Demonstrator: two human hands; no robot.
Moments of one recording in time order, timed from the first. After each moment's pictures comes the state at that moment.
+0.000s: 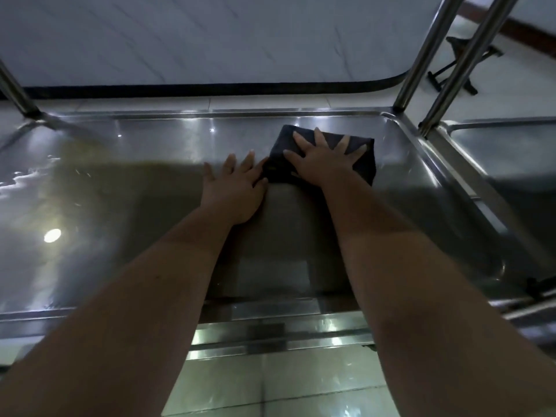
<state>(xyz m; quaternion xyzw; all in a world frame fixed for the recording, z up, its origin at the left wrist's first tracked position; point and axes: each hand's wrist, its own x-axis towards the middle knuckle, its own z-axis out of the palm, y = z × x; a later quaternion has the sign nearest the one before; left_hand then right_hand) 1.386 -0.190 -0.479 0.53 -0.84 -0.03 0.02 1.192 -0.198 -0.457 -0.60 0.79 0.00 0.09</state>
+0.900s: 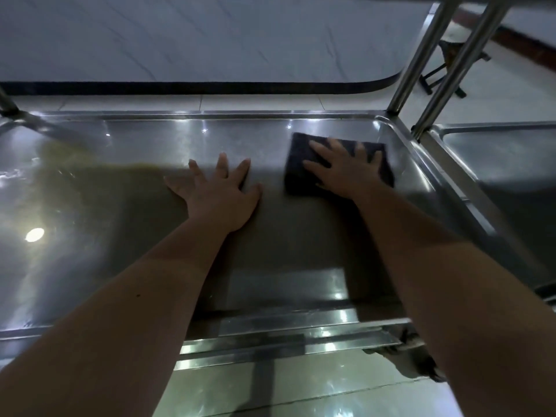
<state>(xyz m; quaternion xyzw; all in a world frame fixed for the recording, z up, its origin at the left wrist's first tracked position) 1.385 -0.182 -0.476 0.63 -0.78 -0.04 0.02 1.138 -0.171 -0.460 -0.62 0.78 0.00 0.05</state>
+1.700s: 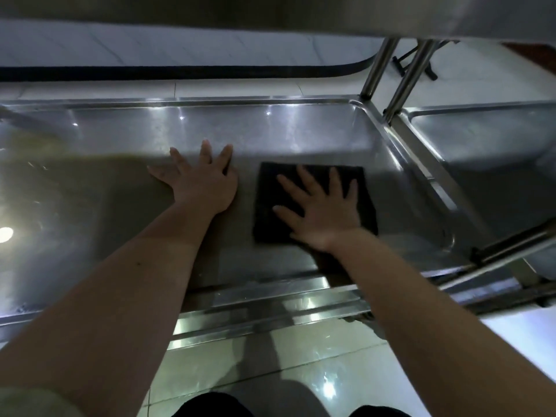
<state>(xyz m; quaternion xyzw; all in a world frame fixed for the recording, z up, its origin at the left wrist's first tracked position) 1.383 -0.185 -0.476 0.63 -0.78 -0.04 0.01 1.195 -0.059 -0.472 -0.65 0.76 0.02 0.05</state>
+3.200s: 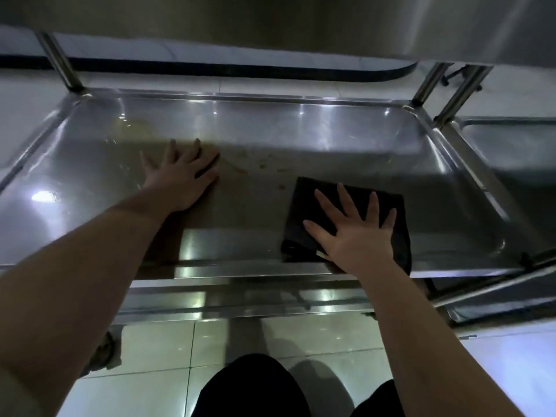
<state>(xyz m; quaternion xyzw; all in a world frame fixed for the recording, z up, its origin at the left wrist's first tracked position) 1.562 -0.199 -0.478 0.59 -0.80 -0.05 0.00 1.274 -0.013 -0.470 -0.59 0.80 0.02 0.07</state>
